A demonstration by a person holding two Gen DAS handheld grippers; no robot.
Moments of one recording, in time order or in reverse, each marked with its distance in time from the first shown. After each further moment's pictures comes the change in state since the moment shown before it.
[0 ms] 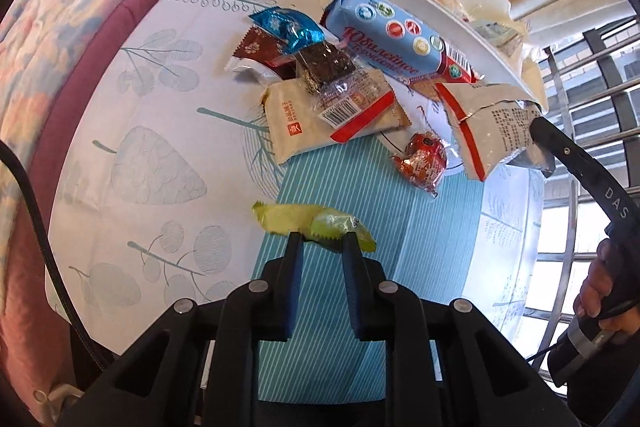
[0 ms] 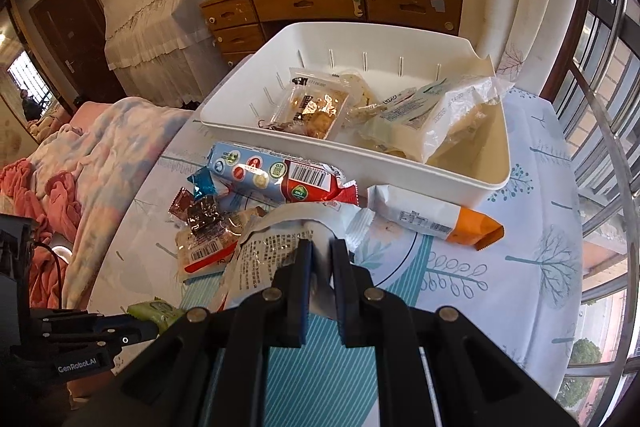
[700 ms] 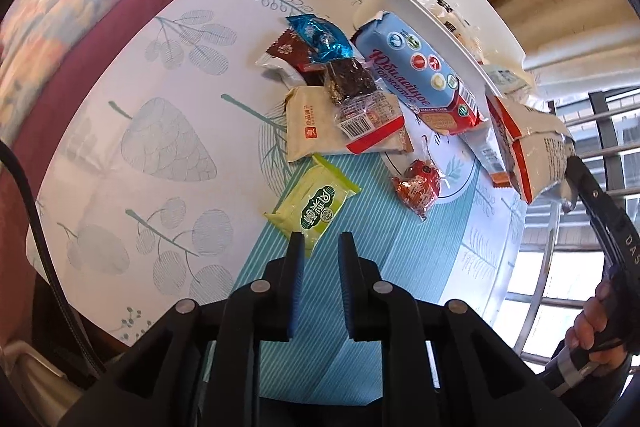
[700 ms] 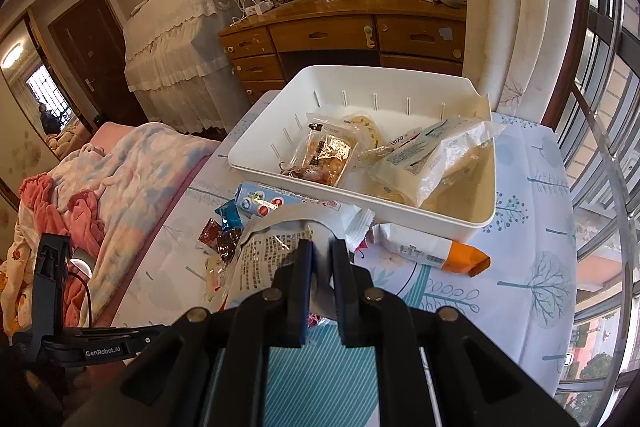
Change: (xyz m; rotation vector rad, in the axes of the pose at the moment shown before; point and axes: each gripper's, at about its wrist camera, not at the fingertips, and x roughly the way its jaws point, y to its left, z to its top) left arm -0.007 0.016 -0.001 -0.197 -0.038 -0.063; right arm -0.033 -0.009 0.016 0.008 -0.079 0.070
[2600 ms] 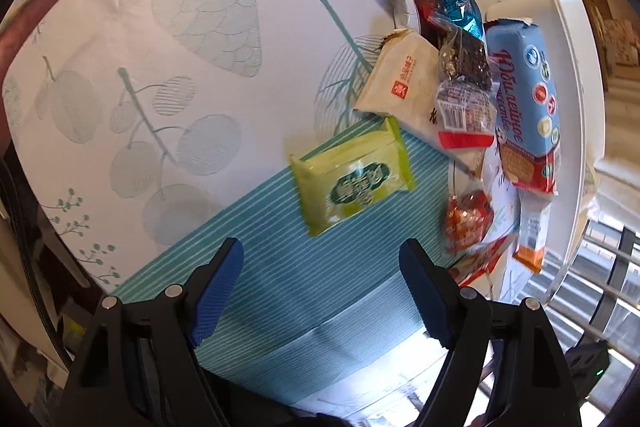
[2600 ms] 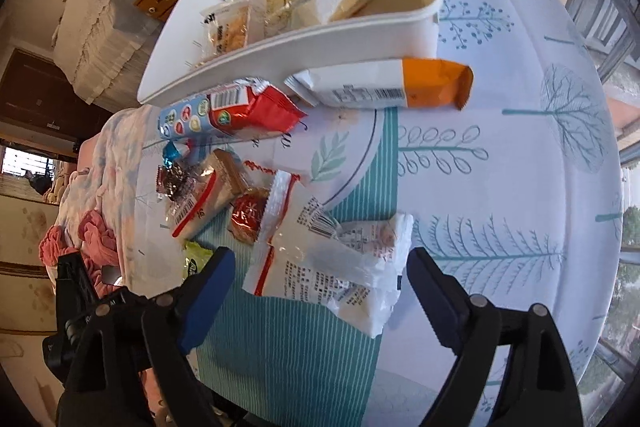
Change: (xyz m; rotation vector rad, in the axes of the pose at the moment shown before) left arm 0.072 0.015 -0.004 -0.527 0.142 0.032; right arm 0.064 -0.069 -0.062 0.406 0.426 0.024
